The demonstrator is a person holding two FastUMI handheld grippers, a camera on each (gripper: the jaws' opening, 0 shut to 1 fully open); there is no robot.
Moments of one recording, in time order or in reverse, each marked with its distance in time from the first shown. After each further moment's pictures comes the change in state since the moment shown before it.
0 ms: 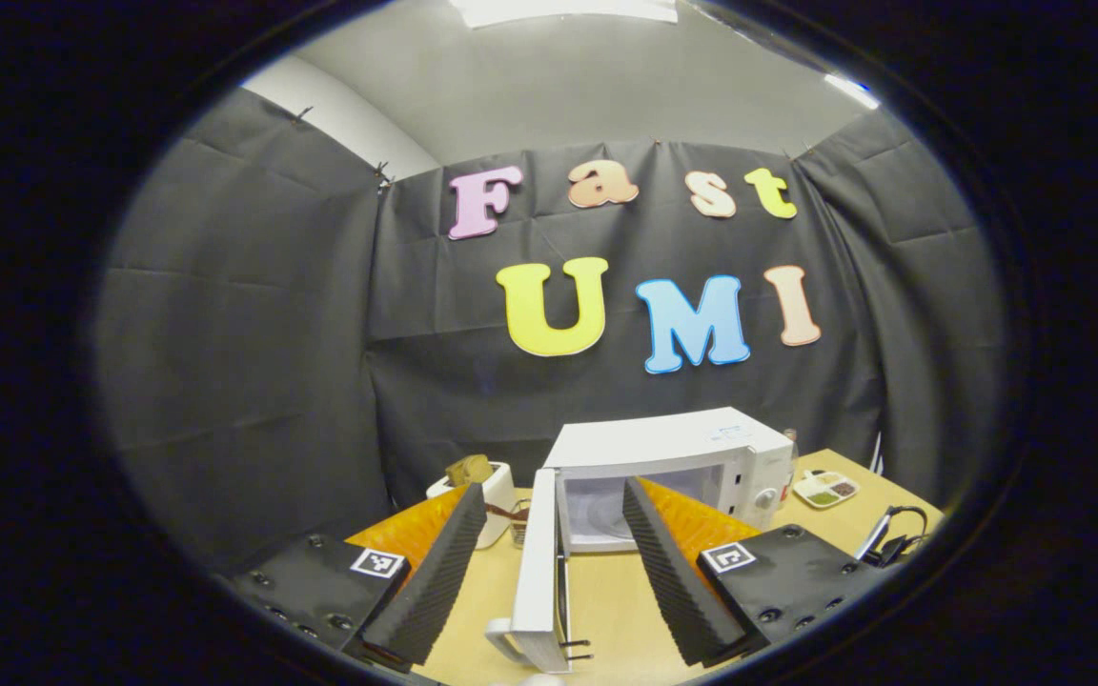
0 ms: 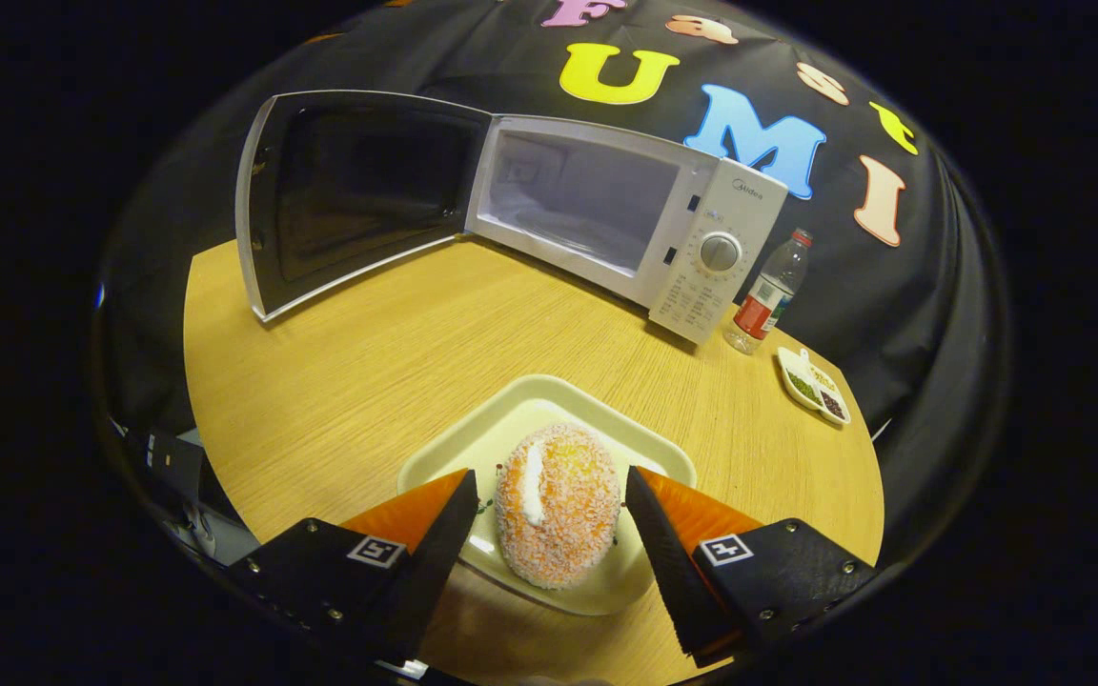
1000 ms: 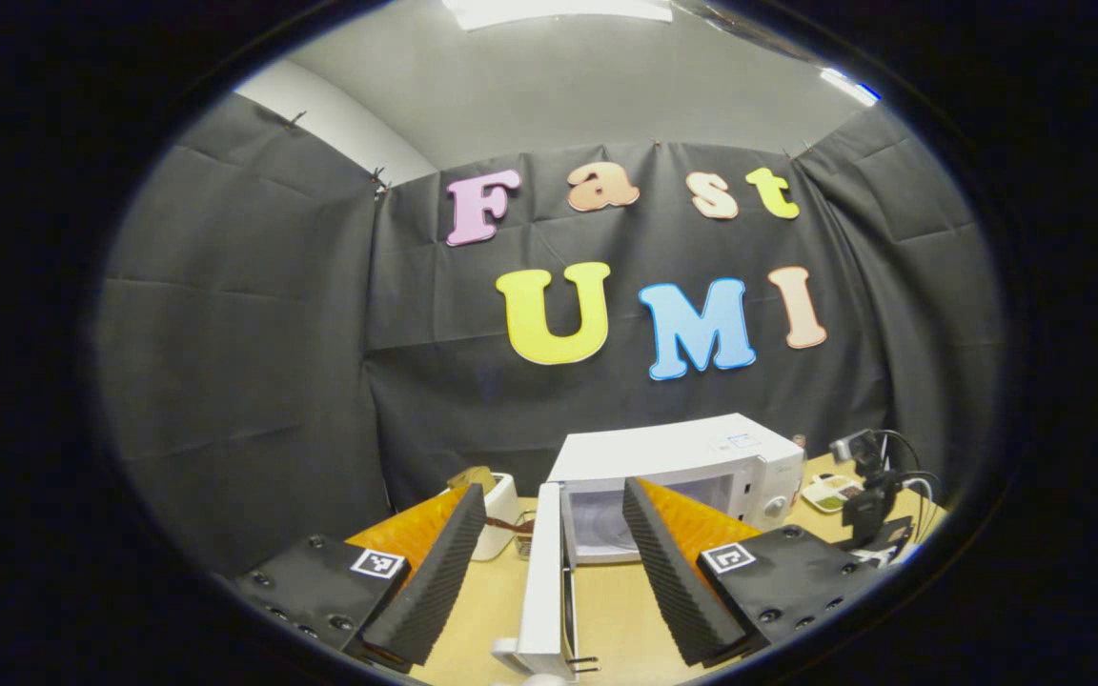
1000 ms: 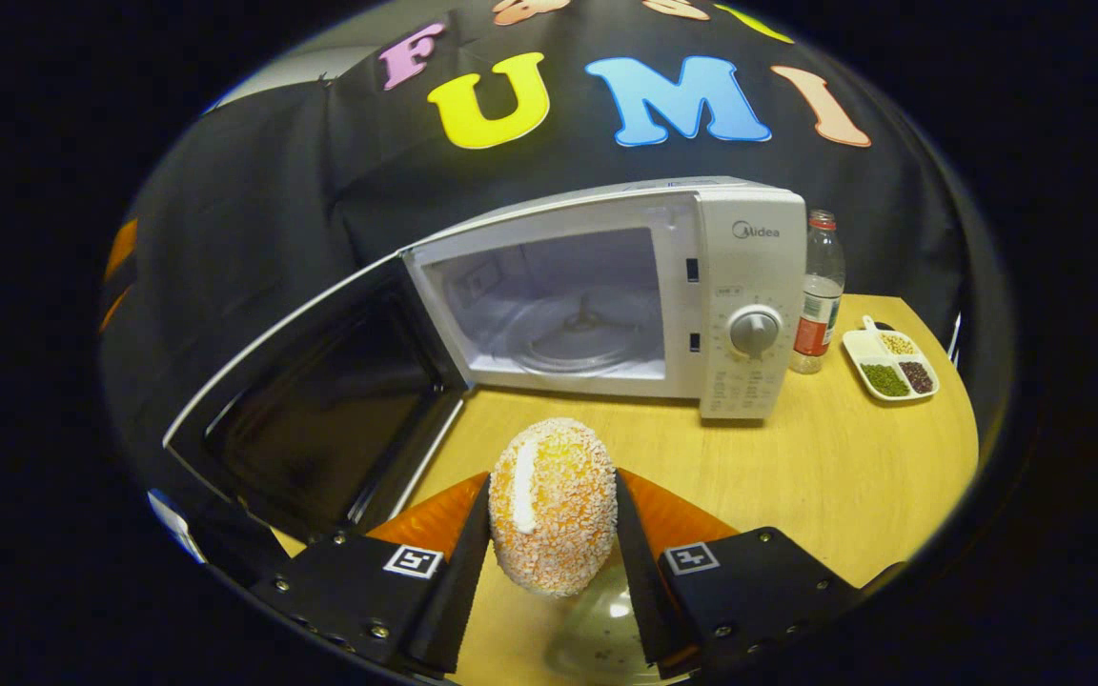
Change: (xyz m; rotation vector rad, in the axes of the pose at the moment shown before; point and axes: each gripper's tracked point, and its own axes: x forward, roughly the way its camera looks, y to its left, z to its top) left arm 0.025 0.009 0.007 0.003 0.004 0.000; right arm 0.052 0.003 0.199 0.544 -0.124 0.187
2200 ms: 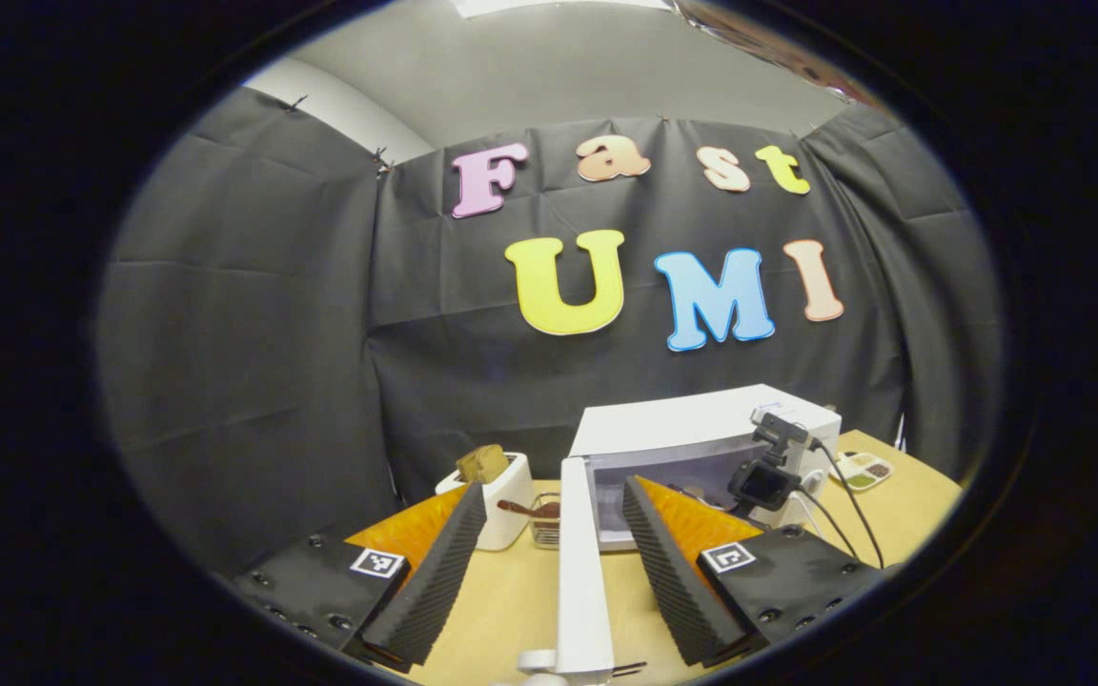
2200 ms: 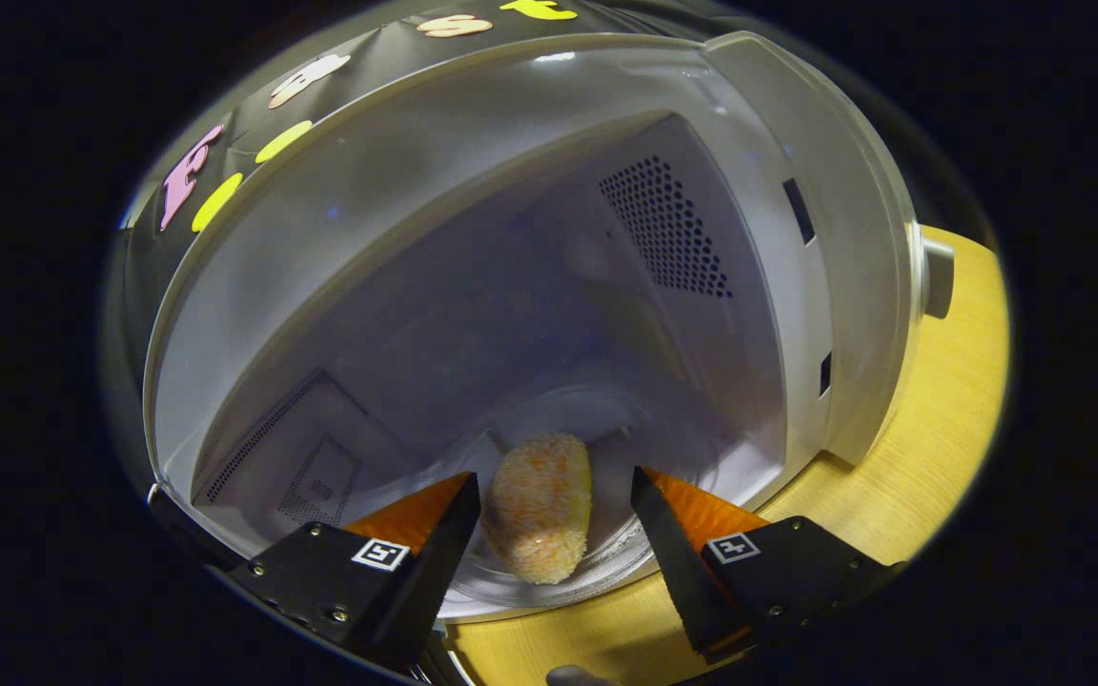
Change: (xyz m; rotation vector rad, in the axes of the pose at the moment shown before) left arm 0.030 0.029 -0.045 0.025 0.043 0.031; right arm 0.206 -0.045 0.091 0.488 -0.350 -0.400
